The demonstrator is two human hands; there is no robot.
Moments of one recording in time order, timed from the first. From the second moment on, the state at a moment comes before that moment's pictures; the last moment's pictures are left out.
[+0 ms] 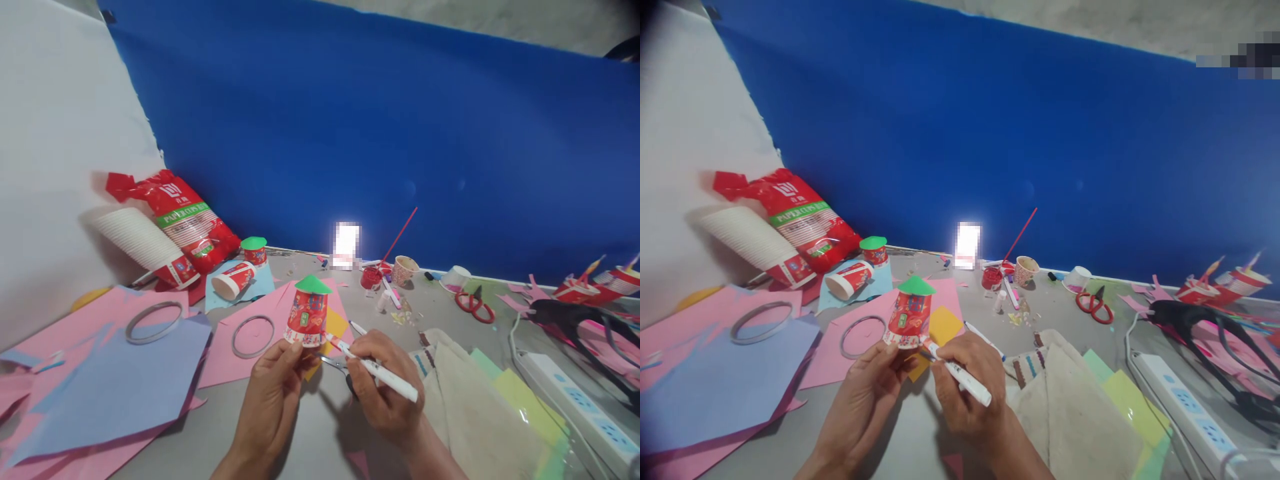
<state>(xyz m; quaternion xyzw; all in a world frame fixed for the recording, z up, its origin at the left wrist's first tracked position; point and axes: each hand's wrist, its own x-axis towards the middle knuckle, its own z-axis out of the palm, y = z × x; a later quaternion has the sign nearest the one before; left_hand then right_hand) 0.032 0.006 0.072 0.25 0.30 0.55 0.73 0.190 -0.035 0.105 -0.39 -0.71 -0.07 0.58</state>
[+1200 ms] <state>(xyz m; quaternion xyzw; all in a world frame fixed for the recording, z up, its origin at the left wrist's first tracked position) 0.032 0.007 0.064 0.24 0.29 0.54 0.75 0.191 -0.034 0.104 -0.39 -0.72 -0.09 0.57</state>
